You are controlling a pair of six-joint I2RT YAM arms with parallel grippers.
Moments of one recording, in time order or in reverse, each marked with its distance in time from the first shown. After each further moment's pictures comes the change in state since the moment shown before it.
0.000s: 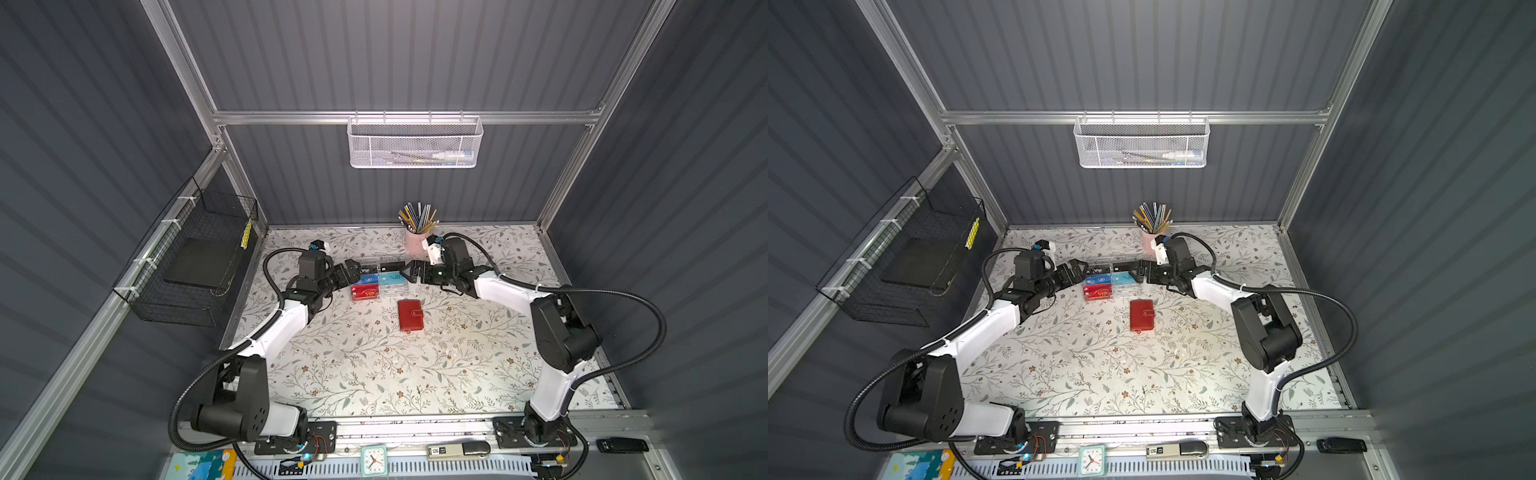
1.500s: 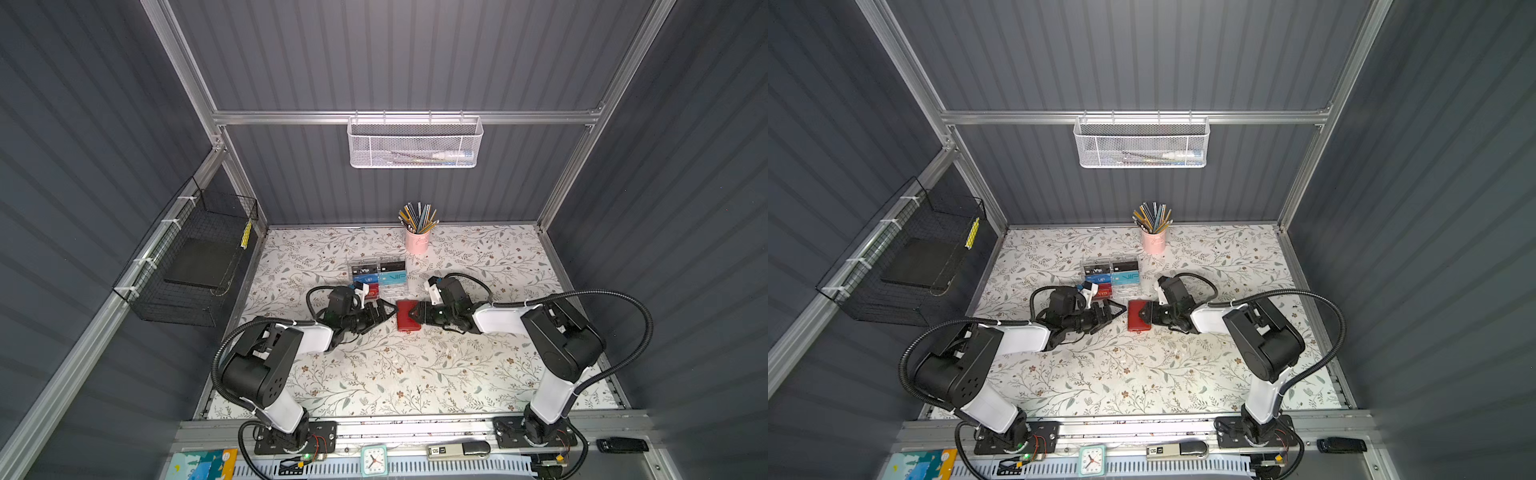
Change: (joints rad) left arm -0.175 0.279 -0.276 0.498 0.387 -0.330; right arm 0.112 0.017 -0.334 0.208 0.038 0.148
